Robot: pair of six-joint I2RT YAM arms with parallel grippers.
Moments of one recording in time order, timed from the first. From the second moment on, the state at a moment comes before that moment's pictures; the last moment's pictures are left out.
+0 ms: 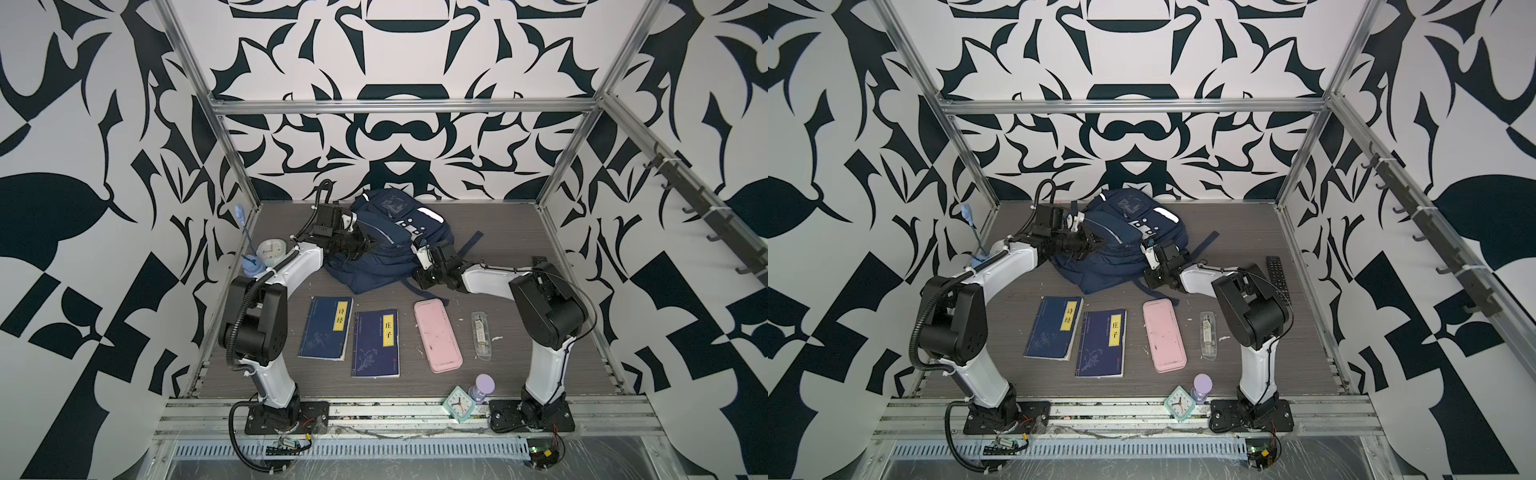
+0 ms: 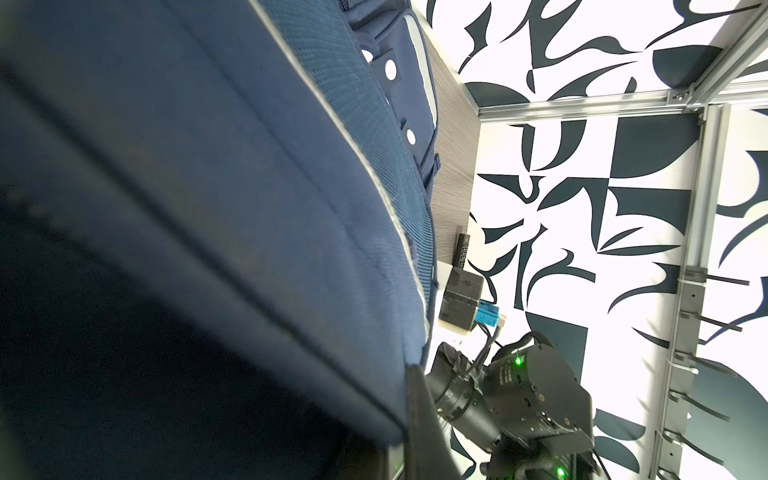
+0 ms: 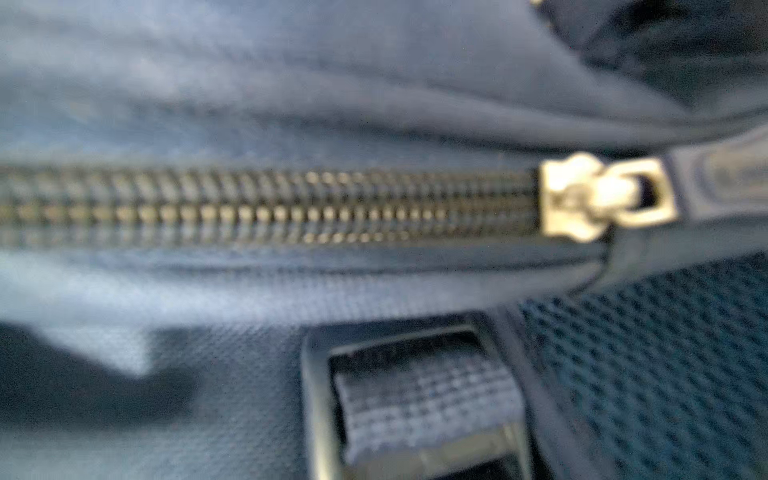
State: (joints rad) left arm -0.29 1.75 1.27 -0.19 0.69 -0.92; right arm 0.51 1.92 1.09 0.01 -0.15 0.05
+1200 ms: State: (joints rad) left arm -0.28 1.75 1.27 -0.15 0.71 -0.96; right arm 0.55 1.80 1.06 -0.12 -0.17 0.08
